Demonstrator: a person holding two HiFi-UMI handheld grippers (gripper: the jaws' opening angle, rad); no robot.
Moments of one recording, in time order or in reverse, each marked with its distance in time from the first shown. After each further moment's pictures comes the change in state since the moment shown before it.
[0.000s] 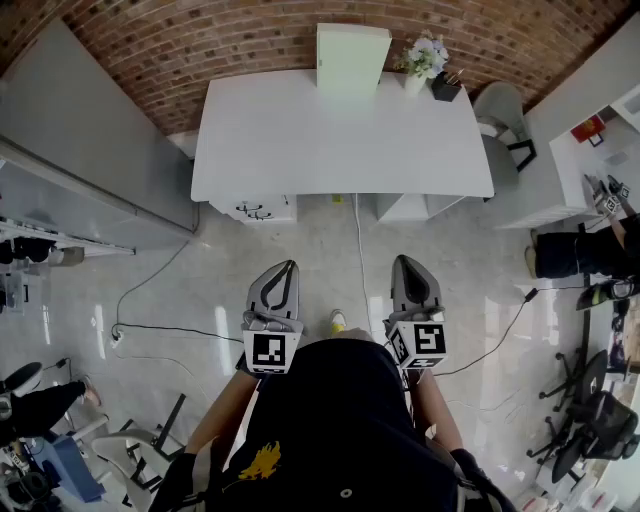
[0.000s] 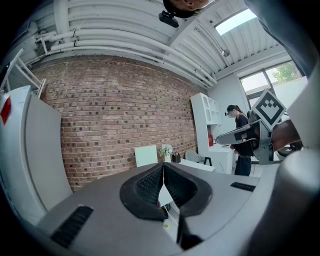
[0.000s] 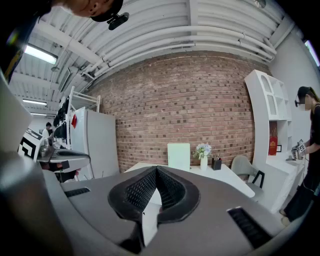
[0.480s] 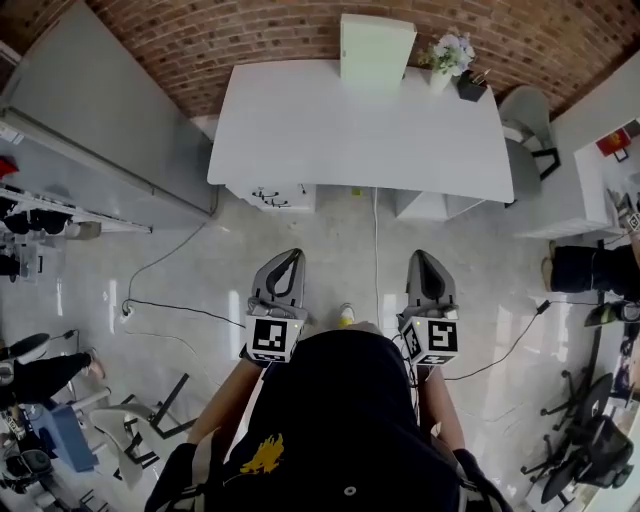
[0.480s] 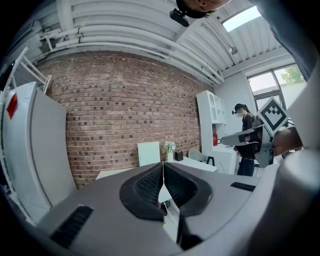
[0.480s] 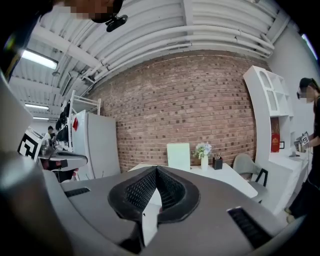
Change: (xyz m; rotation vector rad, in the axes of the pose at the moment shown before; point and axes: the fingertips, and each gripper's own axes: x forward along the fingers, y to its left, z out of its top) left arm 0.010 -0.013 -0.020 -0.002 0.051 0.004; right arm 0.000 -0.036 -0.008 0.011 -0.025 0.016
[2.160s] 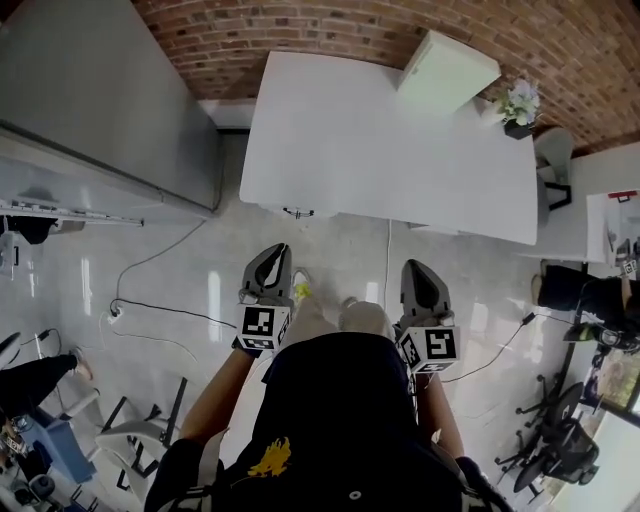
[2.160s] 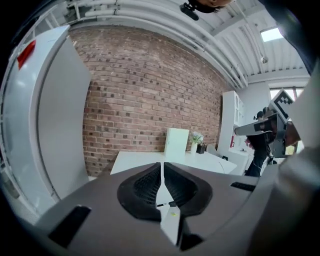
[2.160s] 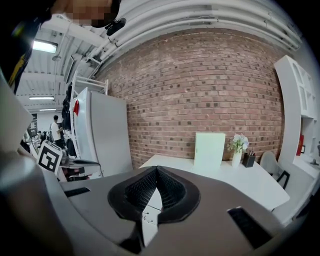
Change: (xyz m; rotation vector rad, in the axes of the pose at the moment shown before) left arm 0.045 0.287 -0.136 -0.221 0.109 0.062; right arm 0.218 0.186 -0.003 -0.065 0.150 0.103
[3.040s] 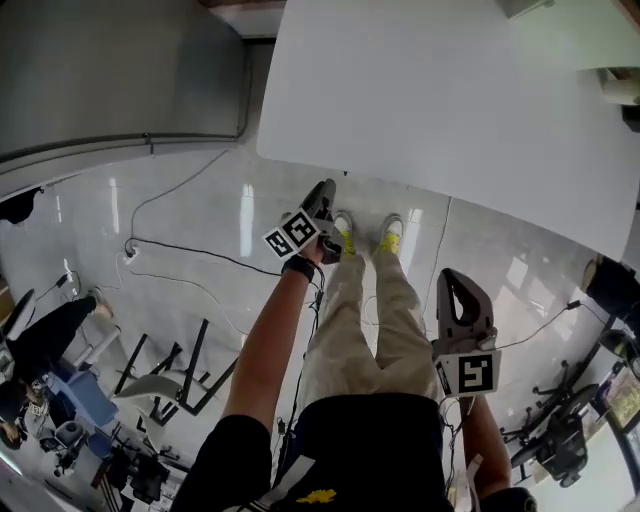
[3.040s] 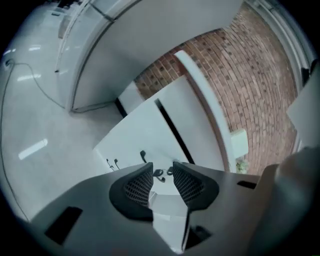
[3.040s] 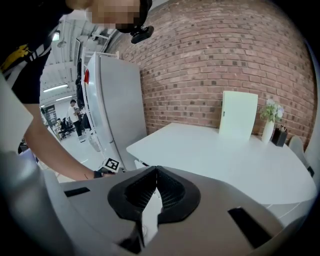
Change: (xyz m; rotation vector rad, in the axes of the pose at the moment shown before) left arm 0.164 0.111 -0.371 -1.131 0.206 0.174; right arm 0.125 0.050 -0.173 -0.044 0.245 0.211
